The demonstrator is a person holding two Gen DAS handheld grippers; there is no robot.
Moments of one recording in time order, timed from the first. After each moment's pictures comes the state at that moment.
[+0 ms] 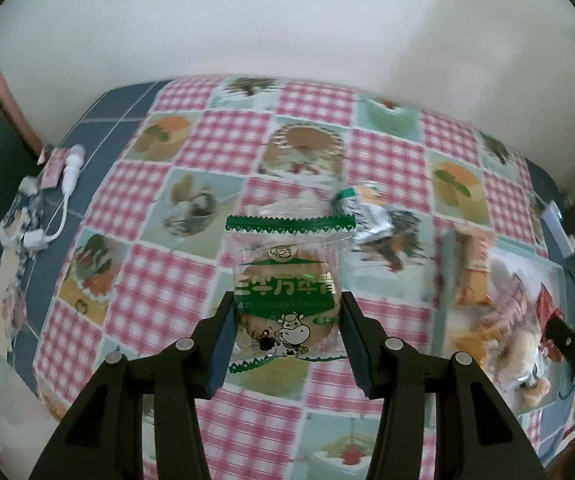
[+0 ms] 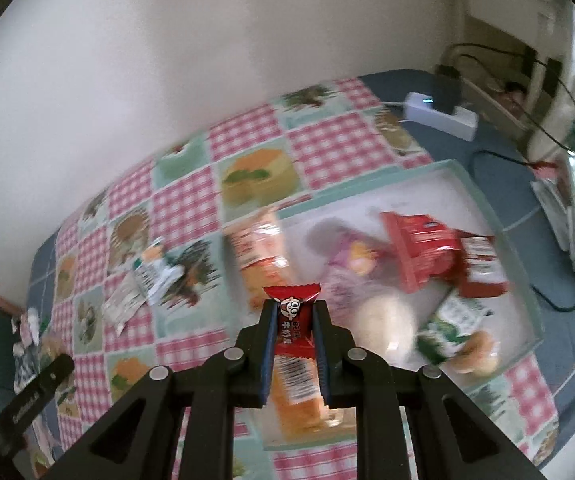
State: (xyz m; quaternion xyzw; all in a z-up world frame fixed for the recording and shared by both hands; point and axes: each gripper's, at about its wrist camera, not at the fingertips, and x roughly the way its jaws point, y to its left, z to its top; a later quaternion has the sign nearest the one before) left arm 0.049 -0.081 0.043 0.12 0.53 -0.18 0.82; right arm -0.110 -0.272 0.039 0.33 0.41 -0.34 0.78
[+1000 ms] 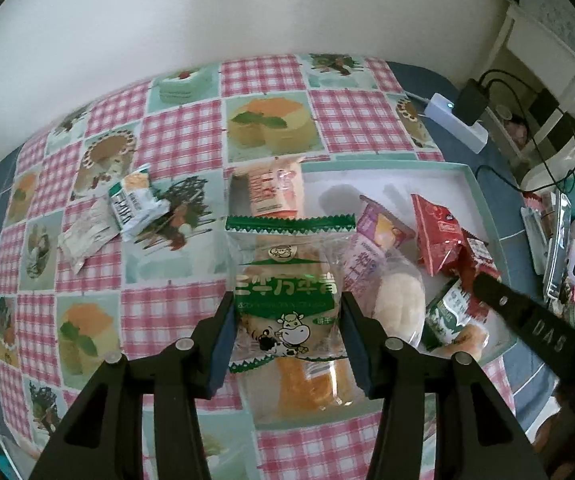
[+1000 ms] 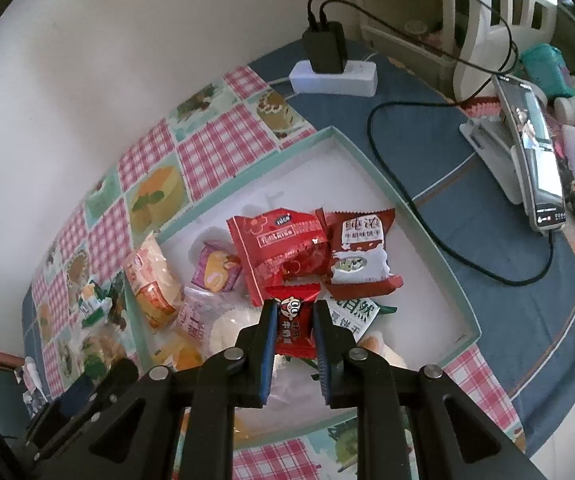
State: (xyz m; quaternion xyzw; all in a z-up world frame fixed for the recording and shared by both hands) left arm -0.054 -0.231 0.019 0.21 0.53 -0.33 0.75; right arm -0.190 -0.346 0.005 0.42 0.41 -0.38 0.72
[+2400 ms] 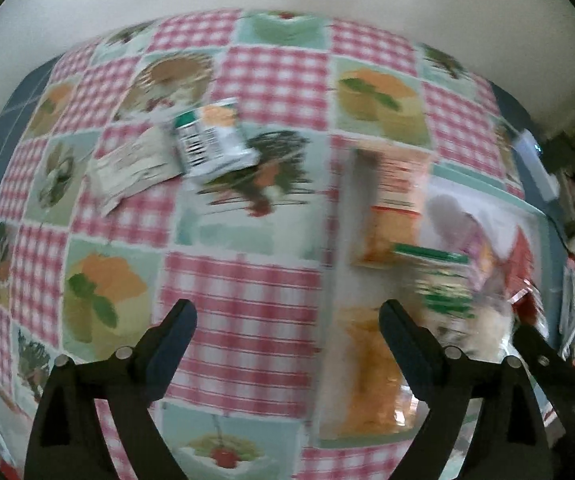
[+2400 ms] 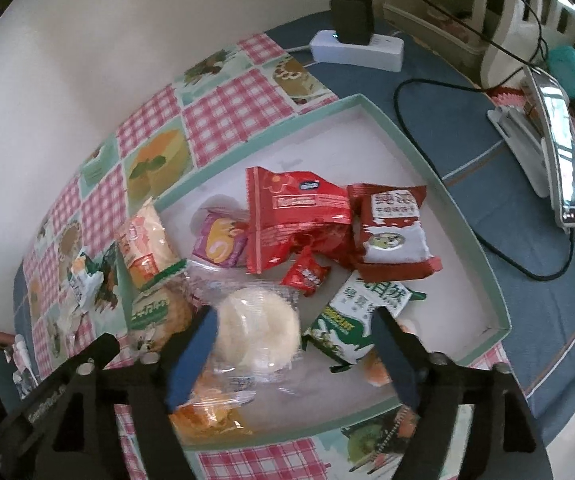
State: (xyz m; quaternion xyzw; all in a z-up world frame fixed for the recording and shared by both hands) left arm 0.019 -0.176 -0.023 0.13 0.62 -0.21 0.75; right arm -0.165 -0.340 -0.012 0.40 0.45 -0.35 0.71
